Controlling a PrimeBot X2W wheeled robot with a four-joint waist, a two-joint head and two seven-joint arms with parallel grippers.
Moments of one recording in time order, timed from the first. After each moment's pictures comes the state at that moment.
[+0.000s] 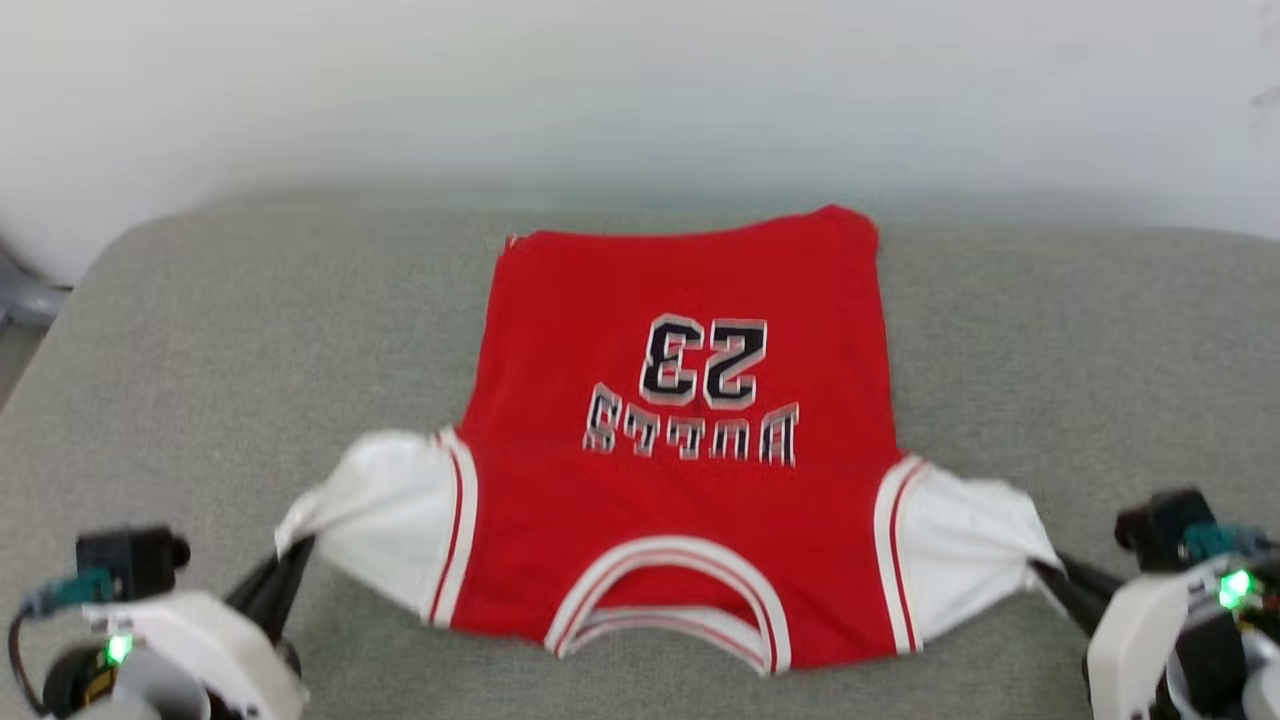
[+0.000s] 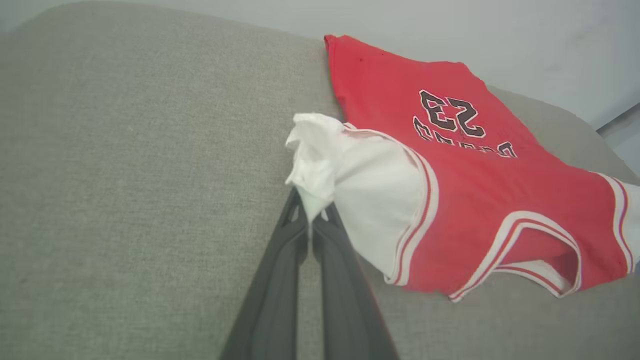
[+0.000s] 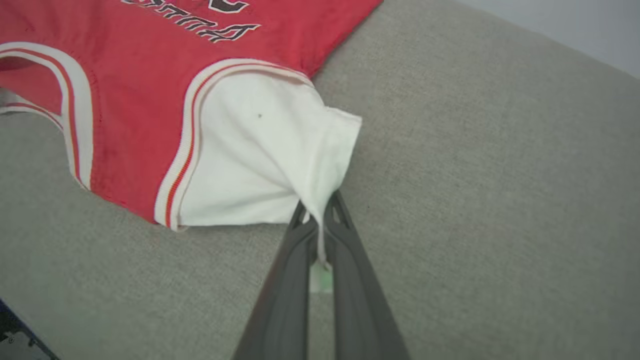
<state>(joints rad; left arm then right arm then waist) -0.32 0.88 -0.87 0.15 -1.31 0.14 -0.26 -0.19 -0.61 0.43 0.20 0.55 0.13 0.23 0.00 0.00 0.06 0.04</state>
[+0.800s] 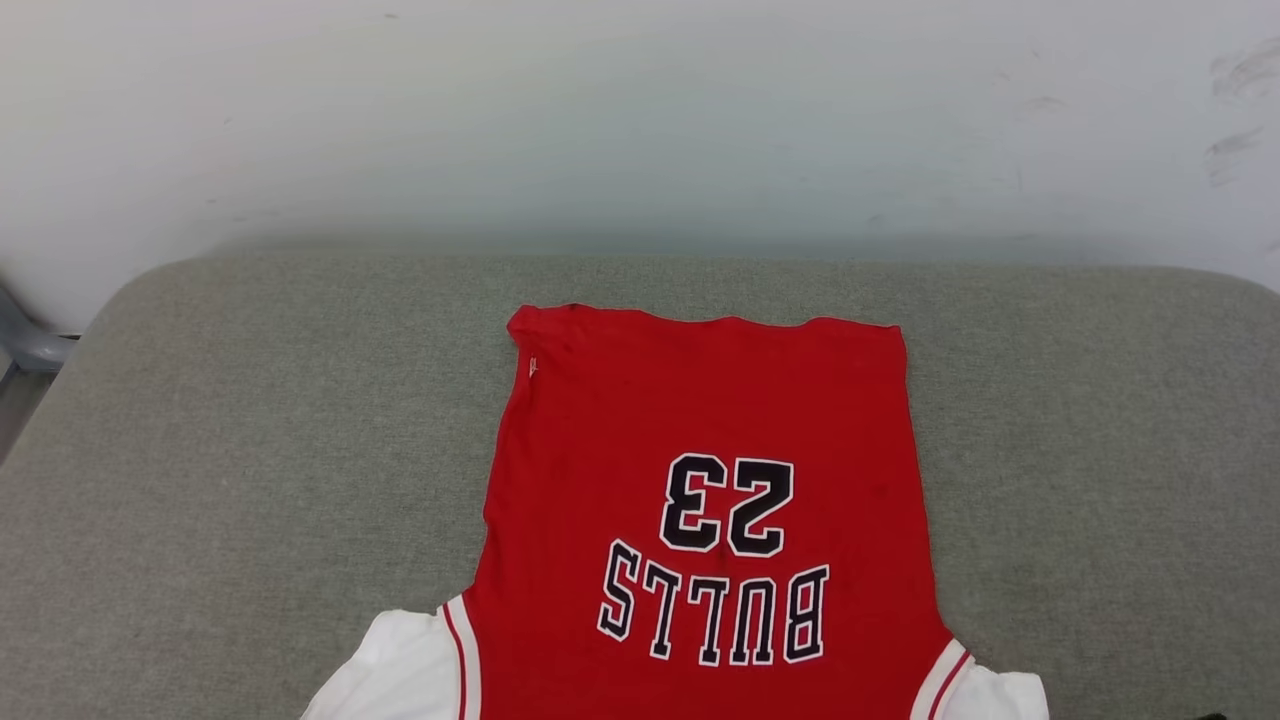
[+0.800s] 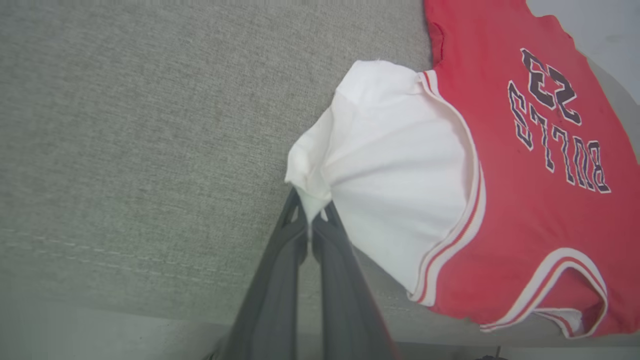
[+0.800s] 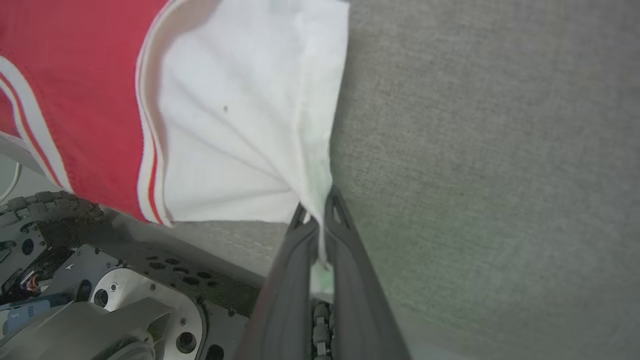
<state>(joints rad) 0.14 0.79 -0.68 0.15 -1.28 0.16 -0.26 0.28 -0.53 0.24 0.10 0.52 0.13 0.33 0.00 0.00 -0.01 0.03</state>
